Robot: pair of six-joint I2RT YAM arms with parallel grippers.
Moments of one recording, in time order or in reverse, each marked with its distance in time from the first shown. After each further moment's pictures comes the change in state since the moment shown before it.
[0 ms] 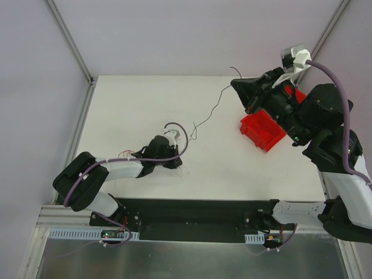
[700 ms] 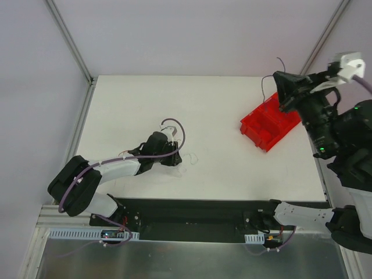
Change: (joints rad) left arm 0.027 -0.036 0.035 -0.122 -0.039 0.000; right arm -0.005 -0.112 0.020 0.054 0.232 -0.218
